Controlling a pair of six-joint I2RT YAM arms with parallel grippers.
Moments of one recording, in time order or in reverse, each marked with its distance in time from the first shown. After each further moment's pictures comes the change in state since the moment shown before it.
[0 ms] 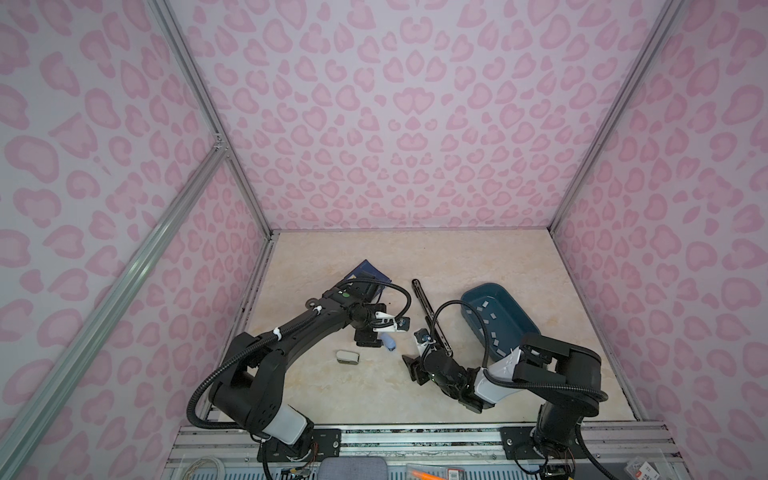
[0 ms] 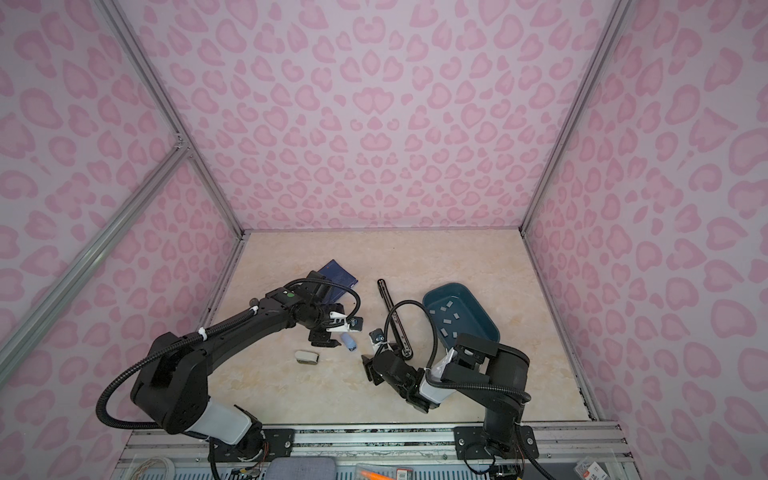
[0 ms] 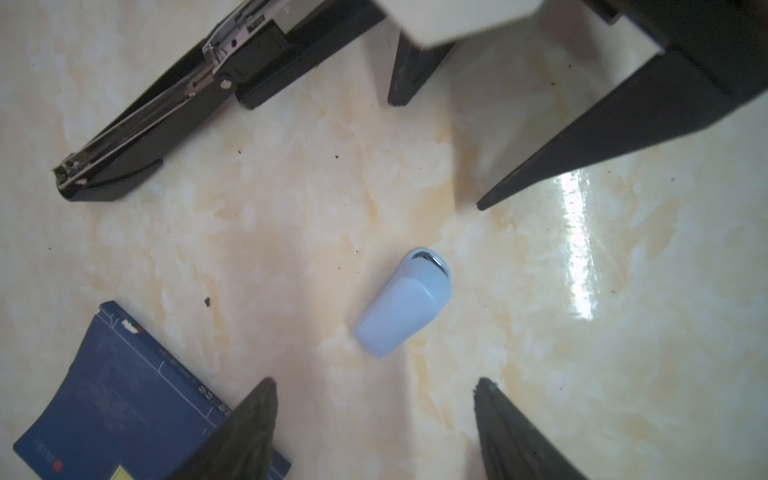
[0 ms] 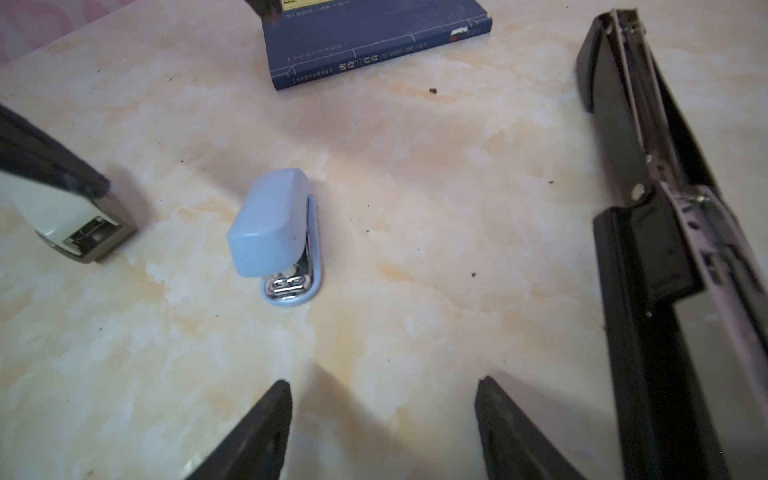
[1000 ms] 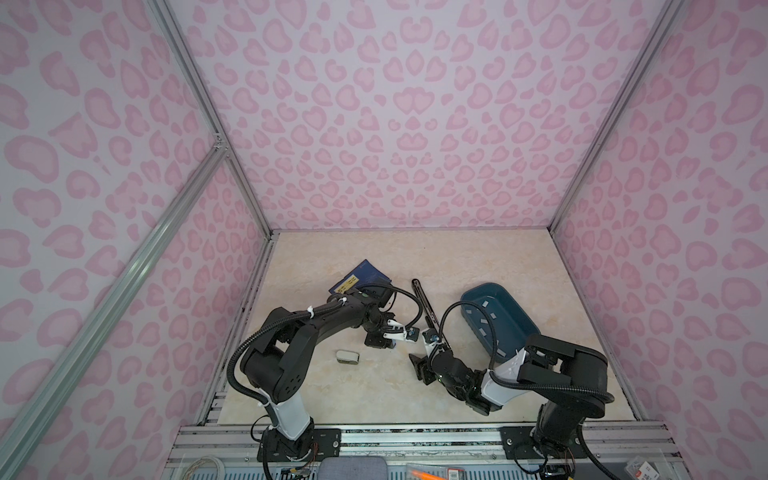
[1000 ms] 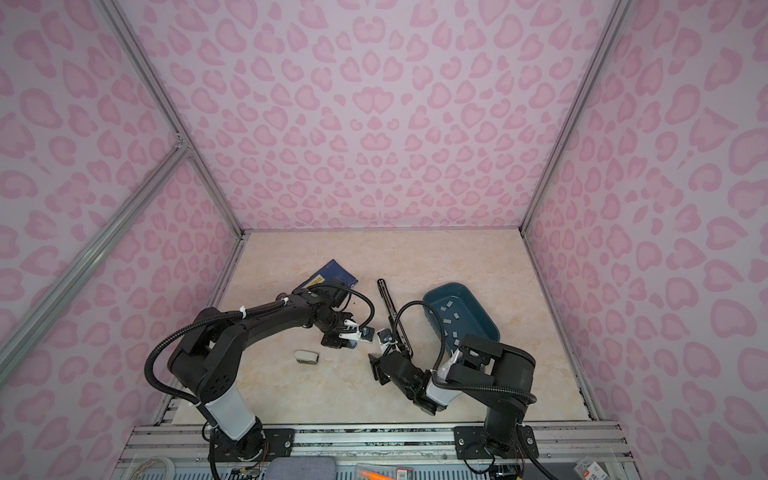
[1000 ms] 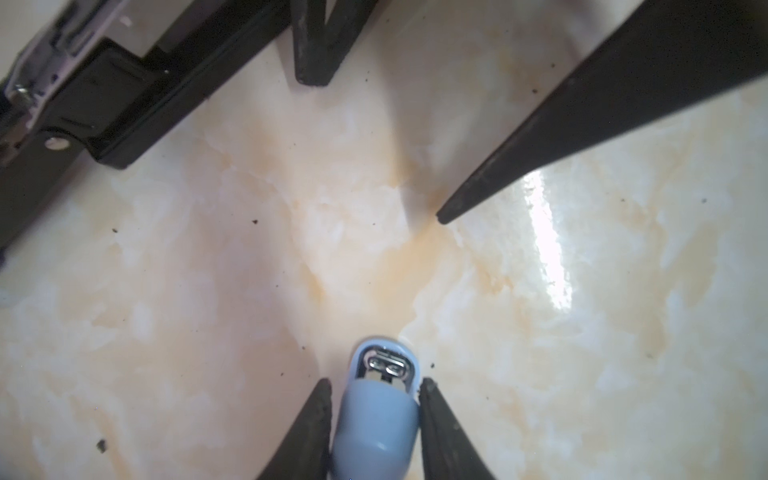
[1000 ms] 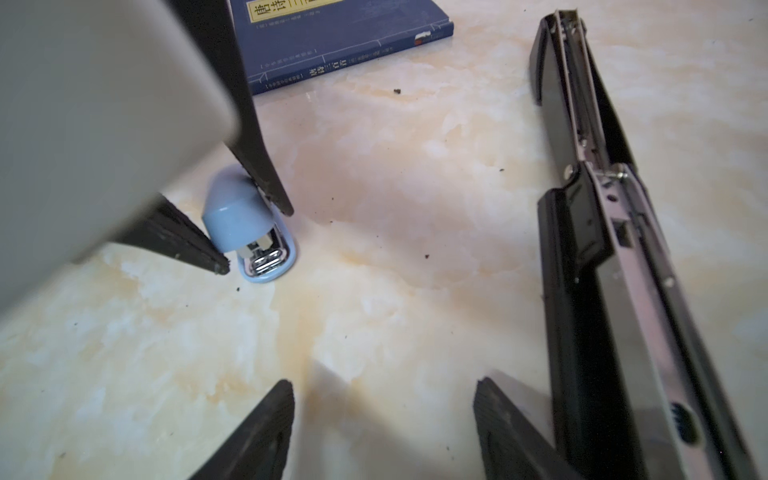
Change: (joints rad) left arm -0.048 0.200 0.035 0.039 0.038 0.061; right arm -0.015 -0.033 -0.072 0.052 0.024 0.007
